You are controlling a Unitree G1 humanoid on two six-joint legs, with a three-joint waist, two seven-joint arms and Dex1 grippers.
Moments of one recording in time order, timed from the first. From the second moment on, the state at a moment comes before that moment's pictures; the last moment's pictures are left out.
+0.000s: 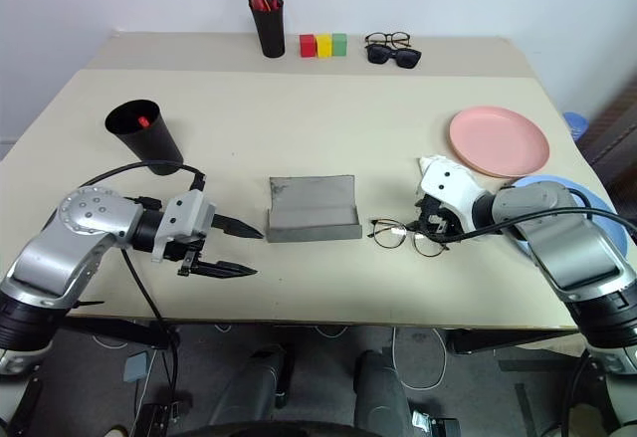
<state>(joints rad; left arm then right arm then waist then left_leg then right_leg) -0.39 0.84 -0.14 -0.28 -0.36 0.36 -1.35 -0.43 -1.02 0.16 -0.24 0.24 0.74 0.95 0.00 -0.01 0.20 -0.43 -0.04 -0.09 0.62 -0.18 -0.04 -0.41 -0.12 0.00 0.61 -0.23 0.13</state>
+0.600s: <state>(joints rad) -0.39 0.86 -0.14 -0.32 -0.38 0.40 -1.33 -0.39 -0.99 0.18 -0.17 0.19 0.66 1.00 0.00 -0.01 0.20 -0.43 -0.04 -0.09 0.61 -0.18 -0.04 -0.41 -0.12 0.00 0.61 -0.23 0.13</state>
